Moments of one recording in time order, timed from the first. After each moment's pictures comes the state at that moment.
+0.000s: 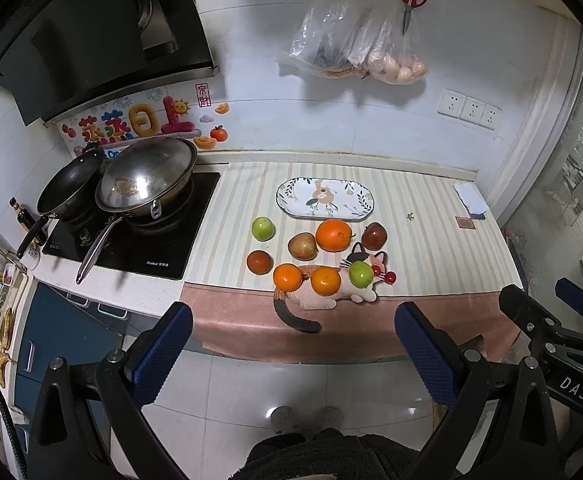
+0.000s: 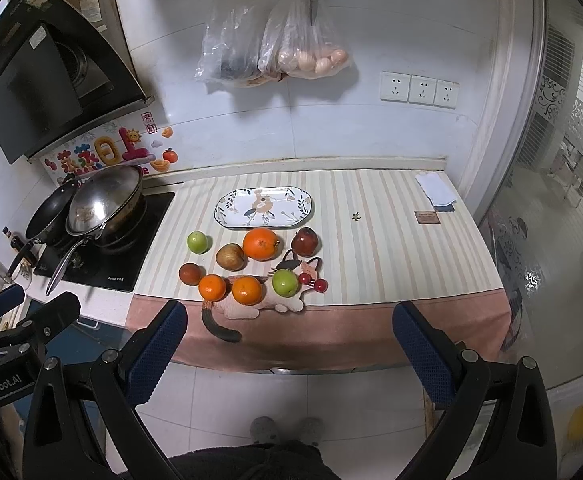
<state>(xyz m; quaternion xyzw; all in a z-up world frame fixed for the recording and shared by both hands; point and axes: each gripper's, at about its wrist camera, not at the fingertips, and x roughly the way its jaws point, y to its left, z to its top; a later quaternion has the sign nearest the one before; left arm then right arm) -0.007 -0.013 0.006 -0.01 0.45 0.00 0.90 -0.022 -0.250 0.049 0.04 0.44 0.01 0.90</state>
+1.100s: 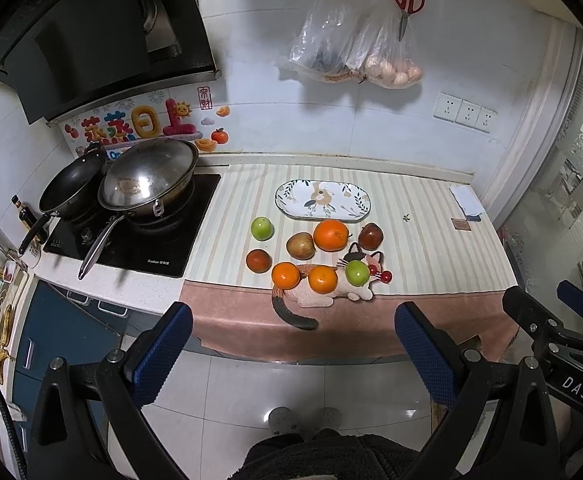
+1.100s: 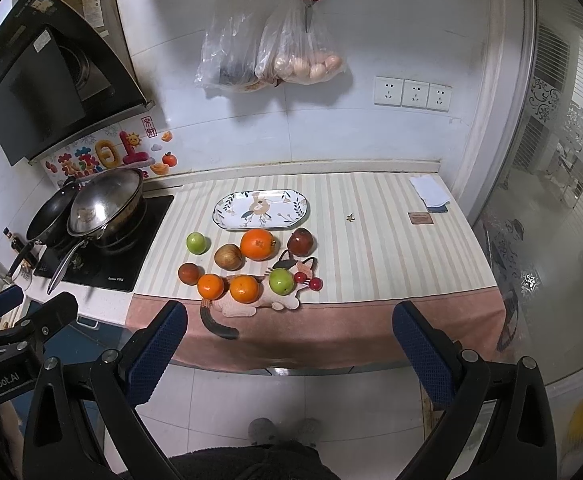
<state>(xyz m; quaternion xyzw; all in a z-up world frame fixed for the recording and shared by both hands) -0.013 -0.013 0.011 -0.01 0.44 0.00 0.90 -0.039 -0.259 0.059 0.04 0.43 0.01 0.90</state>
